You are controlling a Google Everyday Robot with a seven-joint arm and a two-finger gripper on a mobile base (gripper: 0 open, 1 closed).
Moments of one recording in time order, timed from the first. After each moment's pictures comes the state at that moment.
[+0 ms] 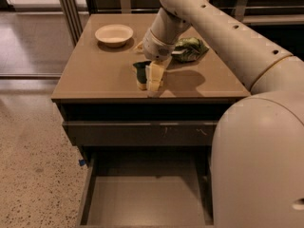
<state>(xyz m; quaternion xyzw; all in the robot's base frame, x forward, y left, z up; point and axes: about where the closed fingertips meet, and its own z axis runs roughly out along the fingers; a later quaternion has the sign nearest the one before) 0.674 0.019 0.818 -0.78 0.58 0.13 0.19</state>
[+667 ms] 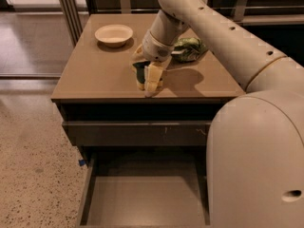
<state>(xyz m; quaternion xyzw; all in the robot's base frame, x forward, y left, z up) 0.678 0.021 0.811 -0.78 0.58 0.13 0.19</state>
